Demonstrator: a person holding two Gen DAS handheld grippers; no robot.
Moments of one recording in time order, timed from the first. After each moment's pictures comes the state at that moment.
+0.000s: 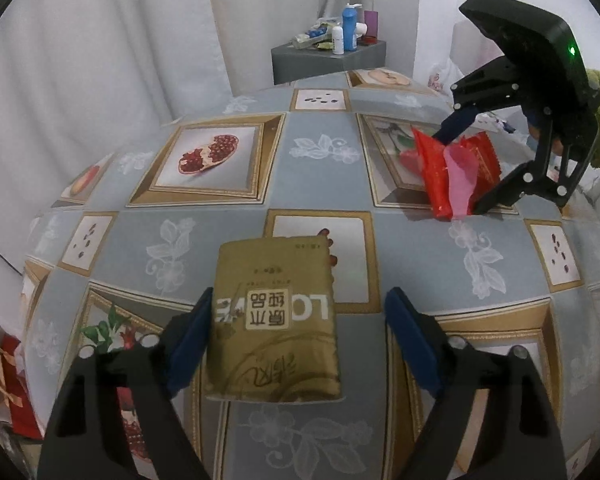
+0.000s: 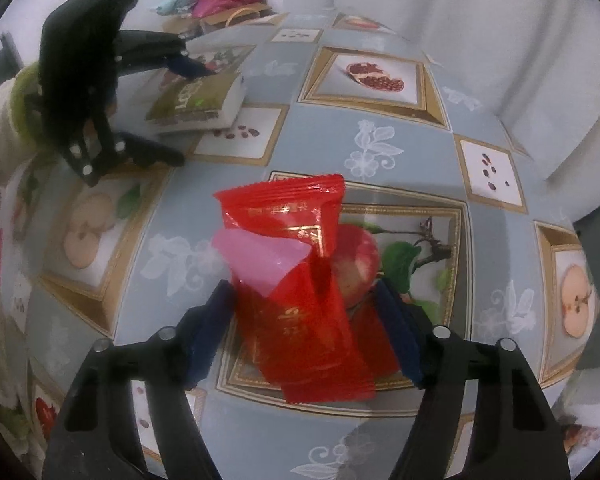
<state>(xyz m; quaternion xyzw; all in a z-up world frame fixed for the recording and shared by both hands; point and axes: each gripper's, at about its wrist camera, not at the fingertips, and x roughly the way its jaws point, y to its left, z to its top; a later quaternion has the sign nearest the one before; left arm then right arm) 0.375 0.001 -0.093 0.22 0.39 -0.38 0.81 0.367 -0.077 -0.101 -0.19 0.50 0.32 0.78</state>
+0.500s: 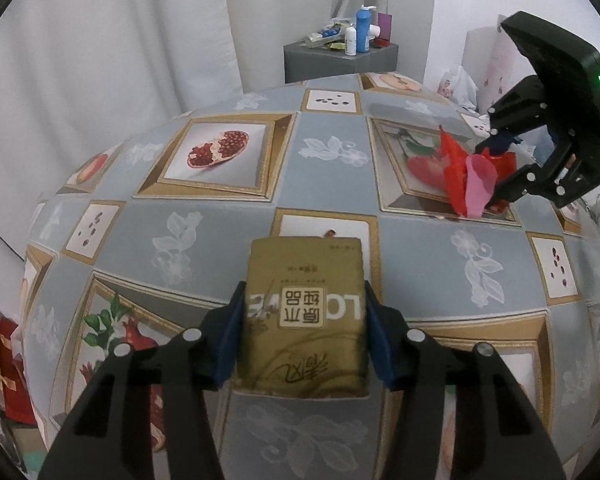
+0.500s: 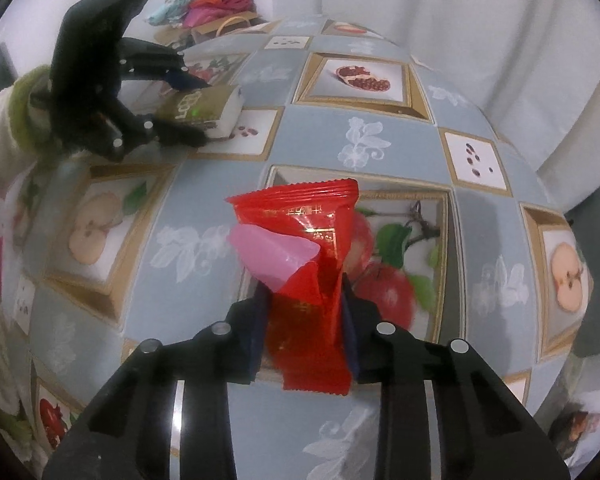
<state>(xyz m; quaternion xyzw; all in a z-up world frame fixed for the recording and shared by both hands) 0.372 0.000 -0.090 0.20 0.40 -0.37 0.81 0.341 -0.089 -0.094 -0.18 0.49 0.29 0.80</state>
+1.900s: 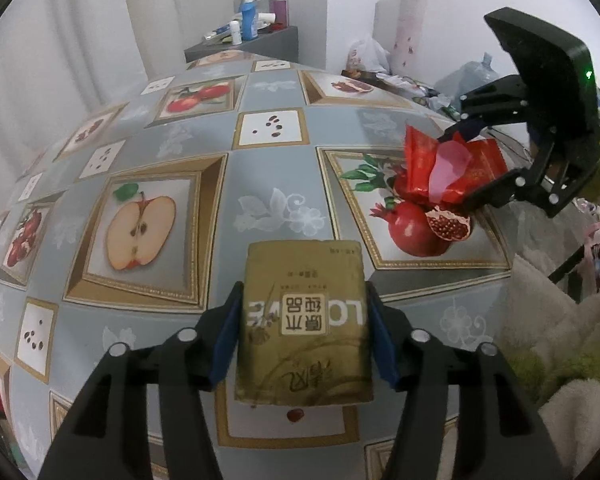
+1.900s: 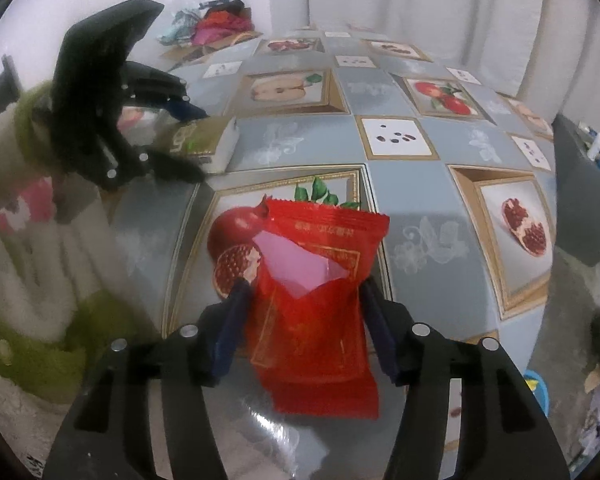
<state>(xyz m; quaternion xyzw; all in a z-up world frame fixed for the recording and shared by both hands) 0.121 -0.010 -0.086 0.24 0.40 -0.45 0.76 0.084 -0.078 -0.096 -0.11 0.47 0.24 0.84</state>
